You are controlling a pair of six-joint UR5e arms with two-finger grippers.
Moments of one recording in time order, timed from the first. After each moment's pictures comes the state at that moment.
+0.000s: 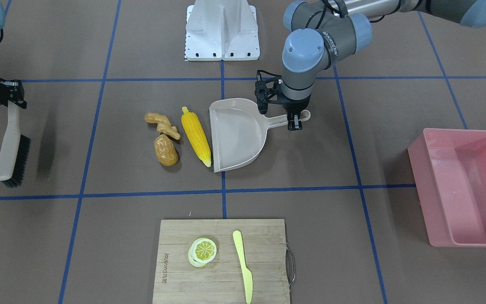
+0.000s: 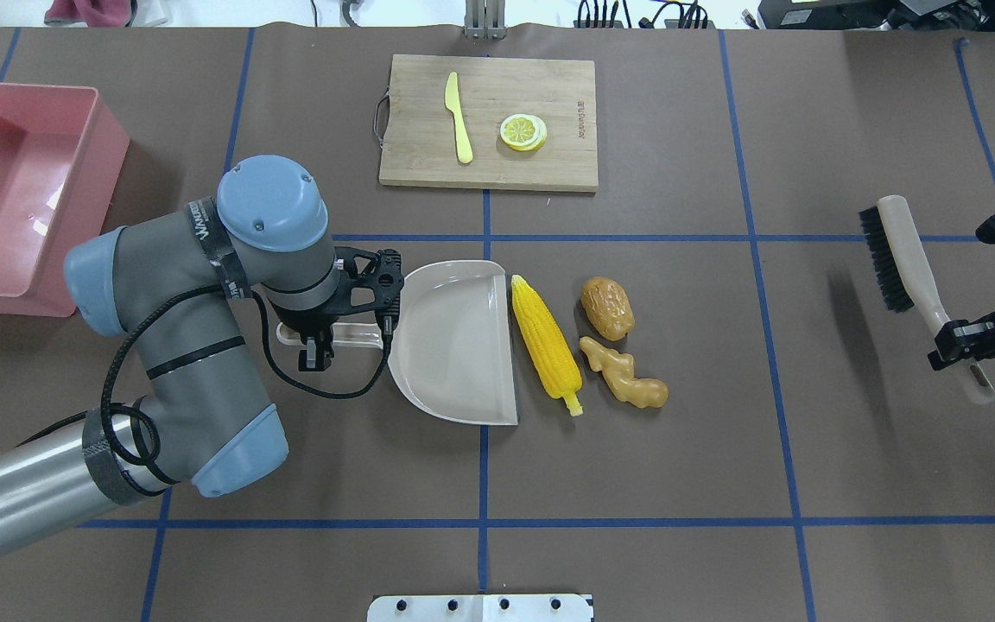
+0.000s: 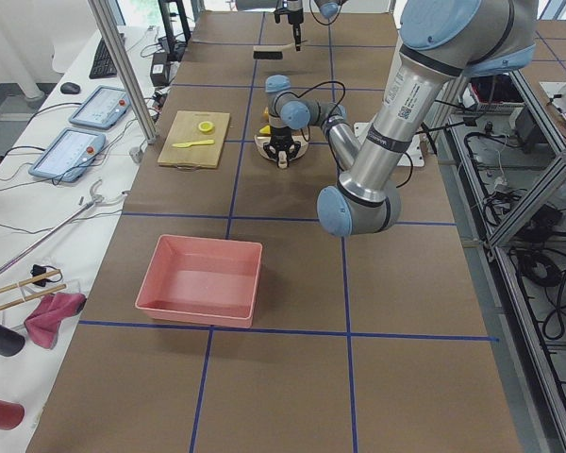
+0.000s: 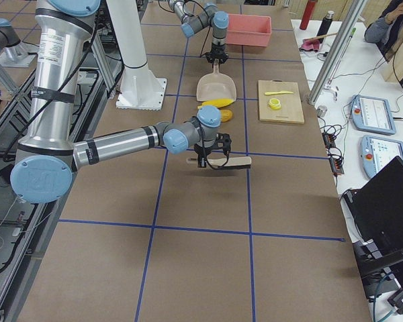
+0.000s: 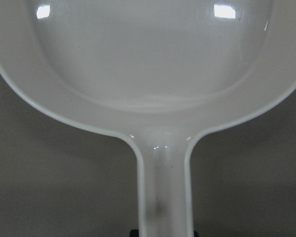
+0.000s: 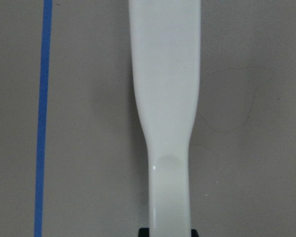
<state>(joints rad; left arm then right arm) -0.58 -2.16 -1.74 -1.40 -1.96 0.44 1.00 -1.76 1.98 -1.33 2.32 0.62</state>
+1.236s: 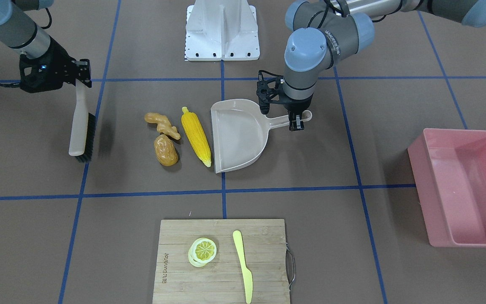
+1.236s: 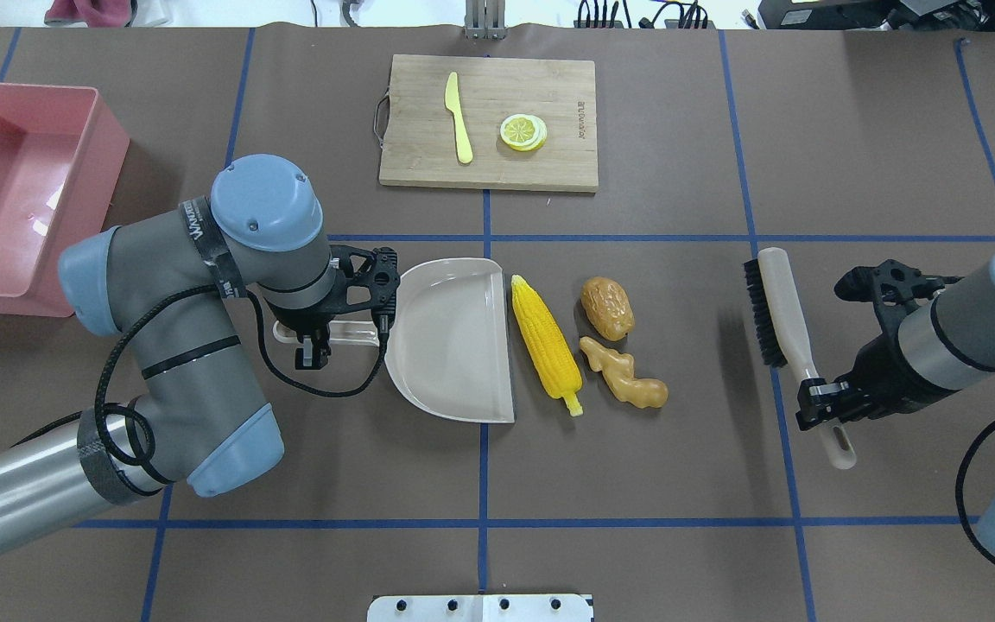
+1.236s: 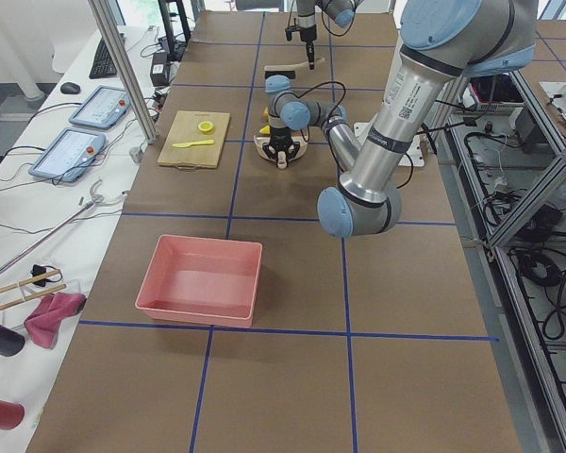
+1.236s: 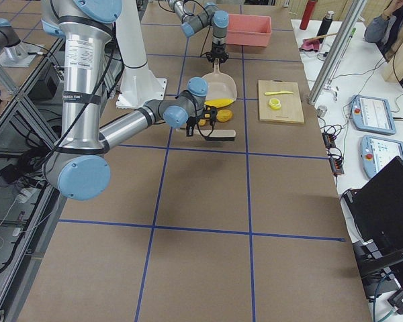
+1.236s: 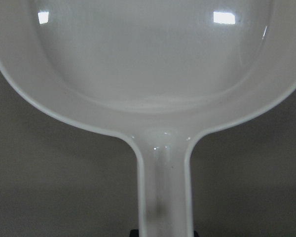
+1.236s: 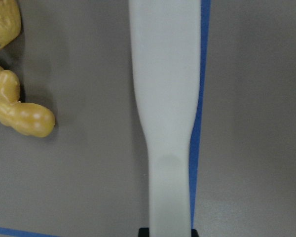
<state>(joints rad) -0.59 -2.15 -1.74 -1.40 -1.95 0.44 0.68 -1.65 2.11 -1.32 2.22 1.03</state>
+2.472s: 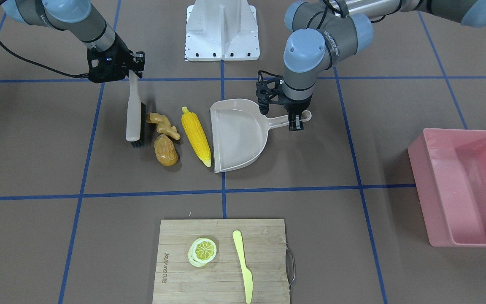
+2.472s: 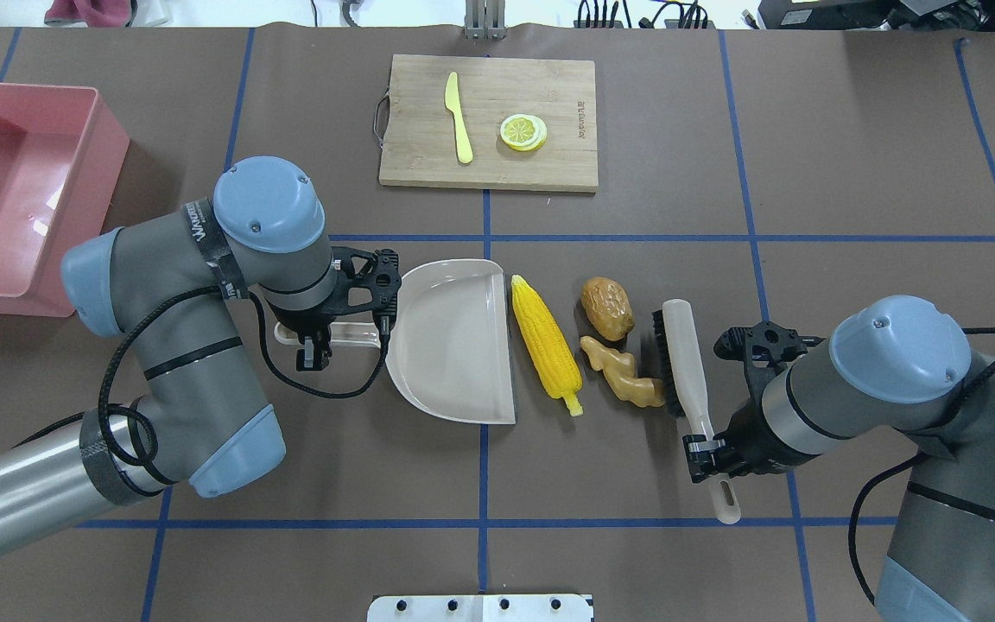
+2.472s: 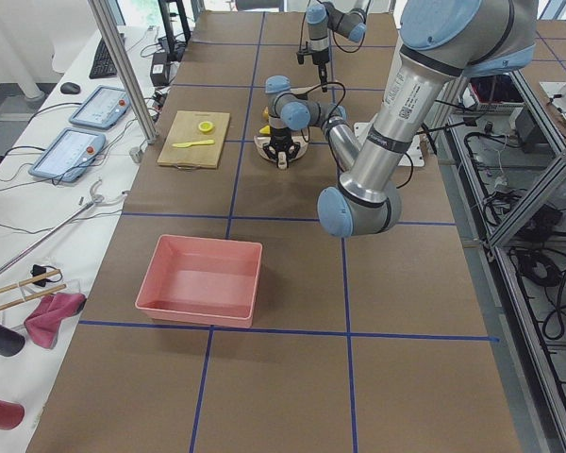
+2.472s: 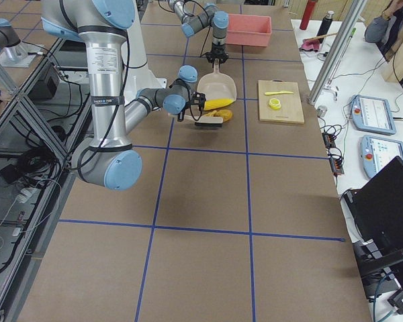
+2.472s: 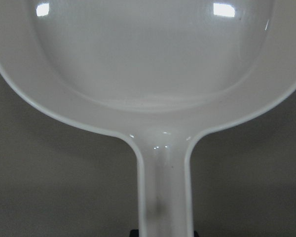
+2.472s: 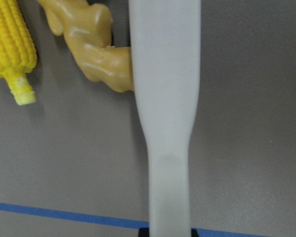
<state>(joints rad) -0.58 -2.16 -1.74 -1.41 -1.96 0.44 0.46 -1.50 2.08 -1.33 2.11 1.25</state>
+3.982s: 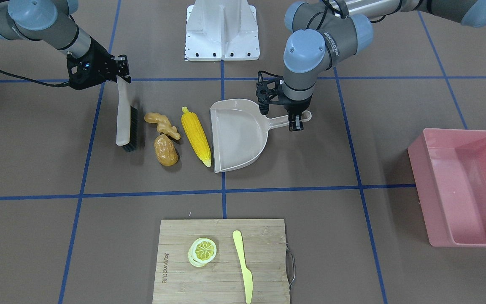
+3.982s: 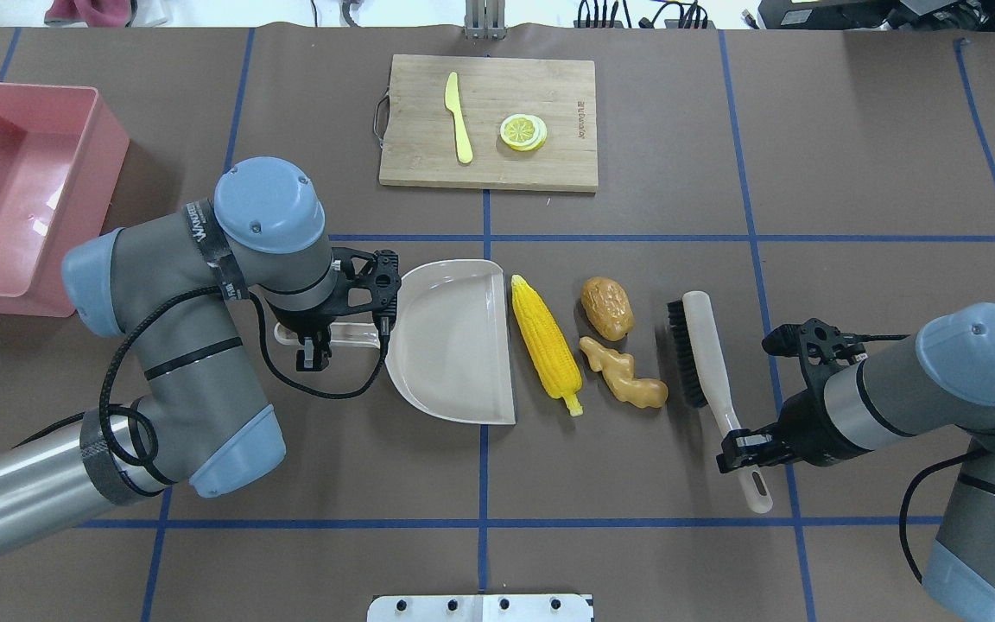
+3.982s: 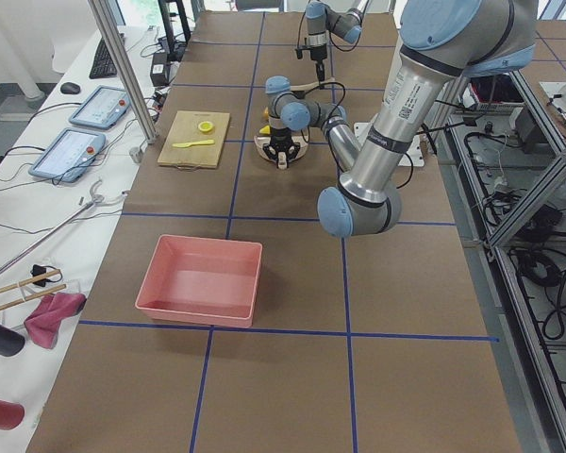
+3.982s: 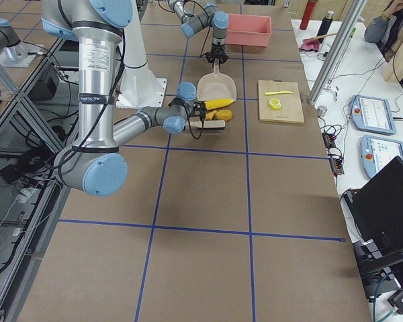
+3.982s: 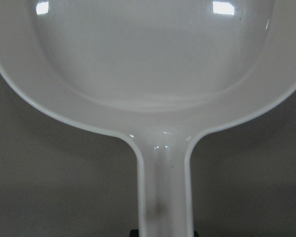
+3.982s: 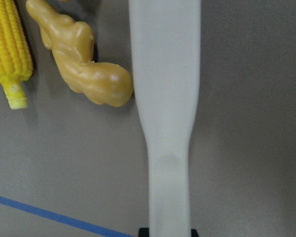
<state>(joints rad) -0.58 -2.16 -1.74 -1.41 -1.96 0.44 0.51 -1.63 1.98 -0.93 2.16 1.23</state>
